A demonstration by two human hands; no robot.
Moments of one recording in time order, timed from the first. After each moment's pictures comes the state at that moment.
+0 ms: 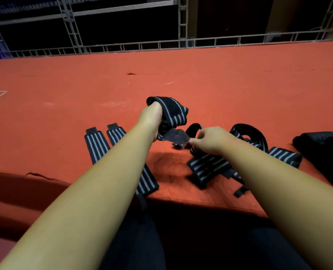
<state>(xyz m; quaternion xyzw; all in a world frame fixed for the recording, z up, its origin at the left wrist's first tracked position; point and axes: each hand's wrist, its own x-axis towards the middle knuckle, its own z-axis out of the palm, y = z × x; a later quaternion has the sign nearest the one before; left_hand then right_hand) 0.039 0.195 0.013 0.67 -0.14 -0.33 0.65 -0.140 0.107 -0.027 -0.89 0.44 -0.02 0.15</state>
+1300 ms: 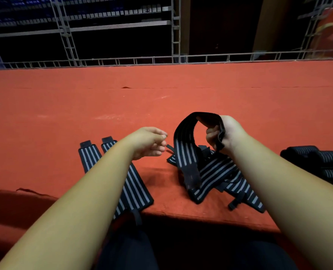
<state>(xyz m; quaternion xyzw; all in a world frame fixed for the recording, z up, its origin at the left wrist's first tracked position) 0.063 0.218 0.002 0.69 -0.37 -0.40 0.47 -0.162 0.088 0.028 -0.35 0.34 -0.34 0.80</state>
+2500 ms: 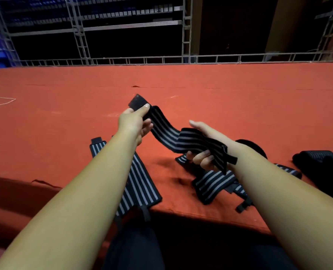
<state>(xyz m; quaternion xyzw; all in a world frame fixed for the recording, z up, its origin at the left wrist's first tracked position) 0.101 0.222 0.024 0.57 -0.17 -0.25 0.76 -0.141 0.112 0.003 -0.51 0.24 0.06 0.82</state>
